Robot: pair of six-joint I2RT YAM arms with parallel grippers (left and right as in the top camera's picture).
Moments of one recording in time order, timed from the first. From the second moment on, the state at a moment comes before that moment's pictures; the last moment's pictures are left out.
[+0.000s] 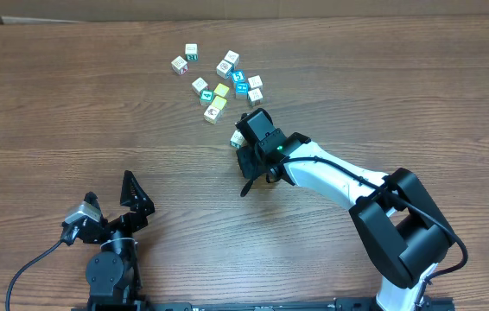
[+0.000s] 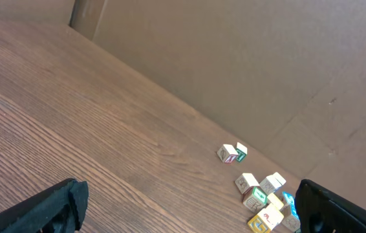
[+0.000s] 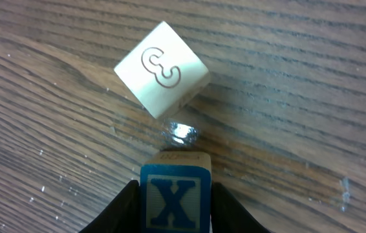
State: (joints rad) left arm -0.04 0.02 0.01 -0.05 -0.31 -0.55; right arm 0.67 1.93 1.20 -0.39 0.01 0.33
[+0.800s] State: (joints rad) left arm -0.04 0.02 0.01 -0.05 -0.31 -0.55; right arm 0.67 1.94 1.20 -0.42 0.01 0.33
